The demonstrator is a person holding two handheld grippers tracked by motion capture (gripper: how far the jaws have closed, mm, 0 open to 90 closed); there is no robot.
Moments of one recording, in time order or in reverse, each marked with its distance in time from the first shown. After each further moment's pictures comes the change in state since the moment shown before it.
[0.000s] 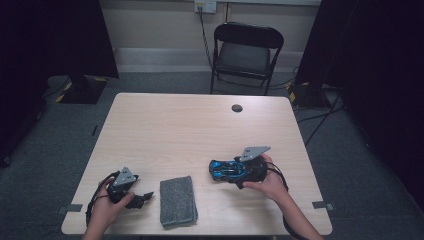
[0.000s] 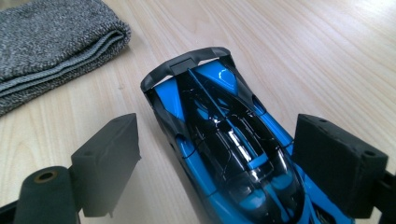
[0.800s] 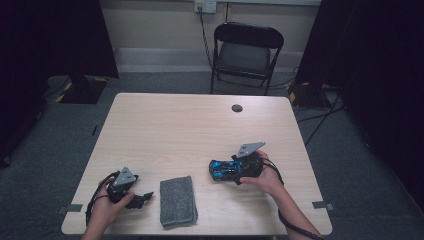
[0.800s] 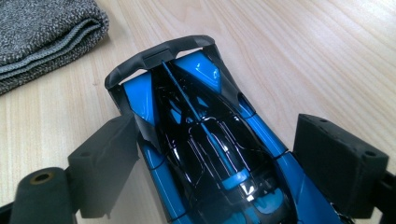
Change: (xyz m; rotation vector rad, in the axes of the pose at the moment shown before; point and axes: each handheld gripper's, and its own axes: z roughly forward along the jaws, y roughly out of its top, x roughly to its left) left arm 0.000 0.000 0.000 0.001 -0.001 0.002; right arm -0.019 -0.004 0.021 0.019 0.042 0.014
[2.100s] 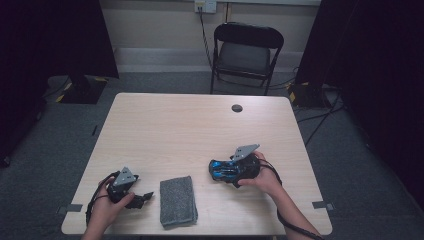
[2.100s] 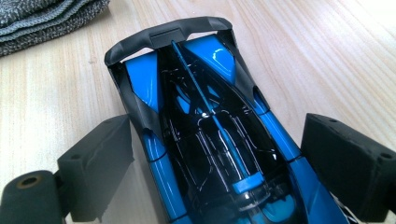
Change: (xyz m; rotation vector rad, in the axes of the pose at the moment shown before) left arm 0.000 0.000 0.000 0.000 0.000 -0.001; right arm 0.004 0.001 0.009 0.061 -0.004 -0.095
